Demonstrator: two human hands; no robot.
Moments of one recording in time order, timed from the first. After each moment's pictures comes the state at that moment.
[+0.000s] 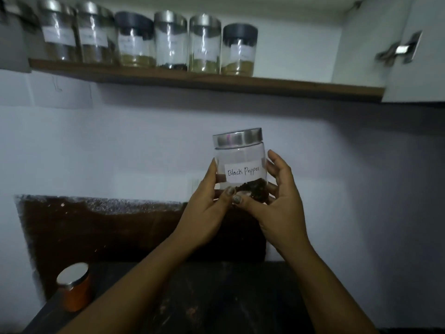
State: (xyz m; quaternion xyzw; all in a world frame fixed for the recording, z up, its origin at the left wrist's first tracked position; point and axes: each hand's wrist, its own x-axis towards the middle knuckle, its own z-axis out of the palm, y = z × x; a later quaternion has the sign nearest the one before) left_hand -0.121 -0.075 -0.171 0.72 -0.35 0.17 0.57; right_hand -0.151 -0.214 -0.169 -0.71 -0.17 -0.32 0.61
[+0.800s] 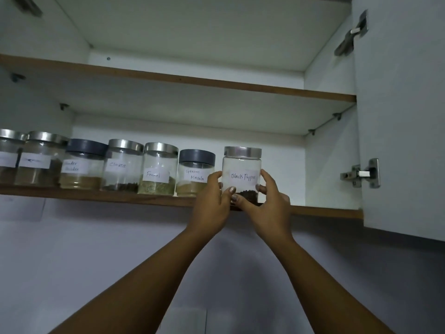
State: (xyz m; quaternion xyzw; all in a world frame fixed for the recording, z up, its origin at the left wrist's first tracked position) left_hand 0.050 -0.214 0.029 0.69 -0.33 0.39 0.51; right_hand 0.044 -0.340 0.020 -0.73 -0.13 -0.52 0.42
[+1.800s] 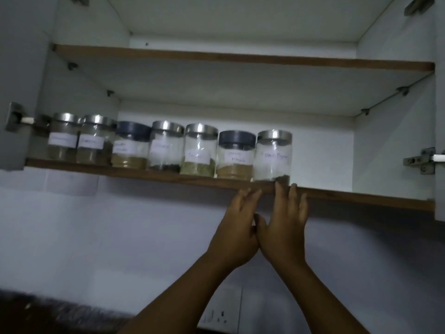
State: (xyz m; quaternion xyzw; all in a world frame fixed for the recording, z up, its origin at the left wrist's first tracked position) left_hand 0.059 -0.182 -0.041 0.77 -0.34 0.44 0.32; right_hand 0.044 -0.283 -0.031 -0.82 -0.04 -0.51 0.26
